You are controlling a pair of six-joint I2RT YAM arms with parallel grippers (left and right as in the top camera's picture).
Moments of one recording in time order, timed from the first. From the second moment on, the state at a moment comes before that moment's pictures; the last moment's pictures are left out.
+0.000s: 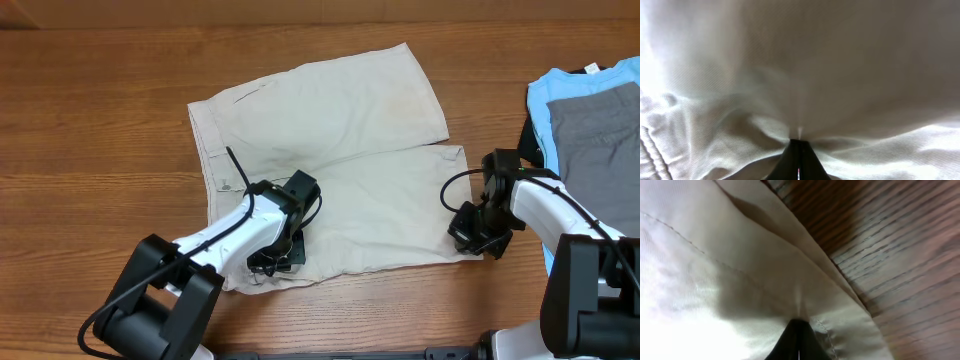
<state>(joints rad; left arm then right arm) -0.58 1.72 0.92 -0.94 0.03 -0.68 -0.07 1.68 0.86 -0.90 -0.13 0.56</state>
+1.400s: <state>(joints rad) -0.73 1.66 1.18 -1.33 0.00 -0.71 -0.26 1.68 1.00 -1.05 -0.38 0.30</state>
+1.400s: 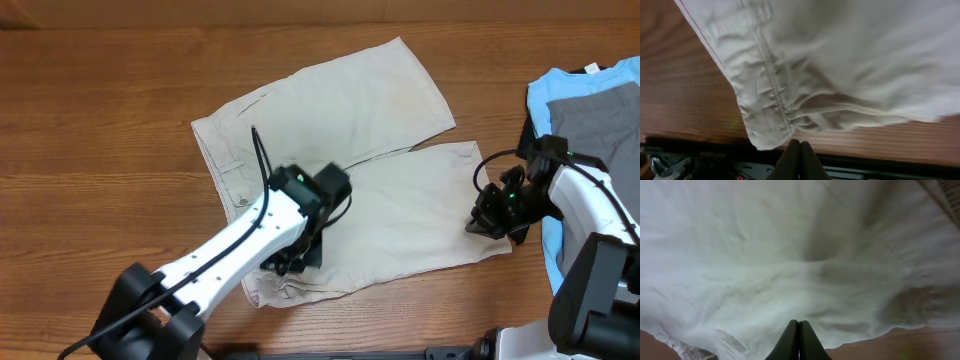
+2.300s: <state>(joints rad) -0.73 1.66 0.98 -1.25 0.02 -0.74 -0.26 1.68 1.04 -1.07 -0.48 0.29</state>
